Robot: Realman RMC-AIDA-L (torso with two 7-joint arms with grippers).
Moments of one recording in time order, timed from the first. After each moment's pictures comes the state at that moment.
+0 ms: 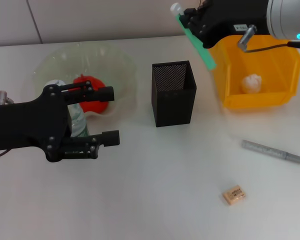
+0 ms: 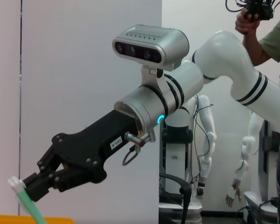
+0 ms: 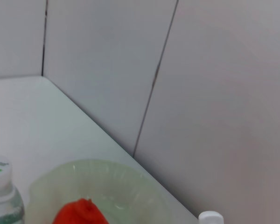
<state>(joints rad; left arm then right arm) -0.52 -2.02 0.86 0.72 1.68 1.92 -1.23 0.34 2.09 -1.44 -1.83 -2.36 -1.13 2.37</state>
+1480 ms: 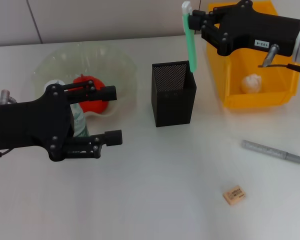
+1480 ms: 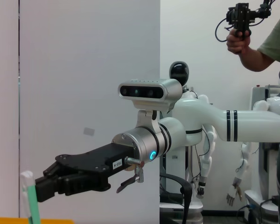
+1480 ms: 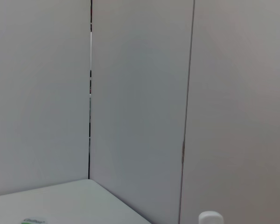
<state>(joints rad) -0.53 -2.03 0.86 0.71 1.68 1.91 -1.22 0.33 2.08 -1.15 -1.22 -1.57 -1.17 1.55</state>
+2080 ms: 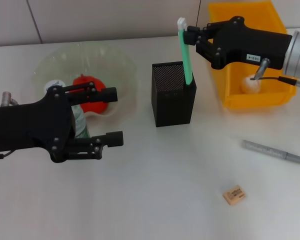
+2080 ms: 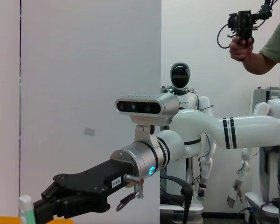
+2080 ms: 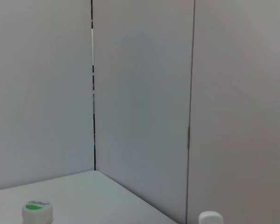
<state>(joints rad) -0.53 -2.03 0.86 0.69 1.68 1.91 -1.21 0.37 2.08 -1.16 -1.08 -1.54 -1.17 1.47</state>
